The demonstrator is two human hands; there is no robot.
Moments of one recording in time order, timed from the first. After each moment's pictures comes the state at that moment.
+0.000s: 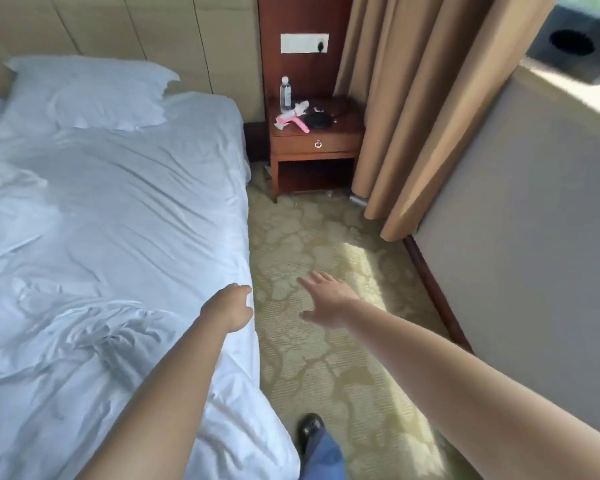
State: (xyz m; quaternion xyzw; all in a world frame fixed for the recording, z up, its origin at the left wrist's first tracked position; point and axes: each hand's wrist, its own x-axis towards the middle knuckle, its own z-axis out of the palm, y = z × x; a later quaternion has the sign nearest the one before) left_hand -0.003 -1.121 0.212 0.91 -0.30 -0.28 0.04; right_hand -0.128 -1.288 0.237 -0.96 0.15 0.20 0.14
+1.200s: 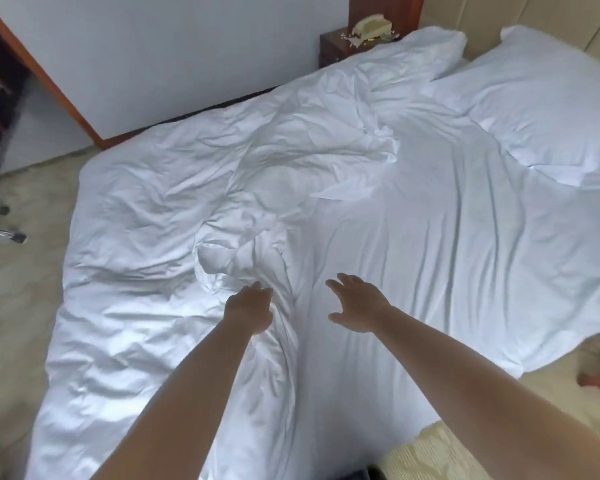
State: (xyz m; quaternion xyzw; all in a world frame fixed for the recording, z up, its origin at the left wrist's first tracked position) left_hand 0.230 -0.961 0.206 0.92 0.29 -0.24 0.06; right_hand 0.366 -1.128 0.206 -0.84 -0.48 0.27 0.00
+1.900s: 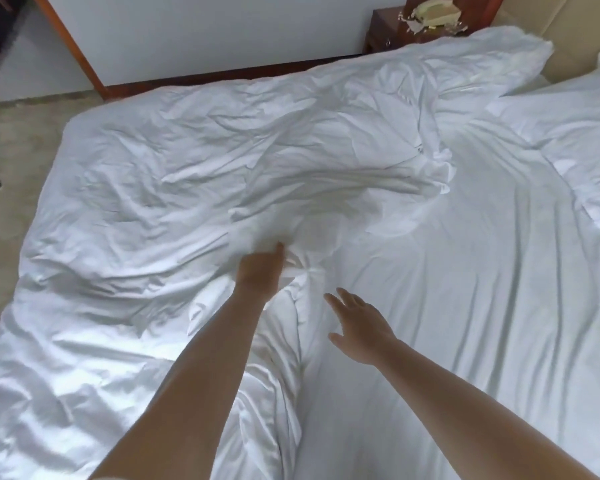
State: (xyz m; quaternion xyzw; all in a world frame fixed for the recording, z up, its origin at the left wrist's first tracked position) left_hand 0.373 -0.798 0.153 0.93 0.31 -0.17 0.00; right_hand 0.460 -0.986 0.140 -0.81 -0.51 0.27 0.00
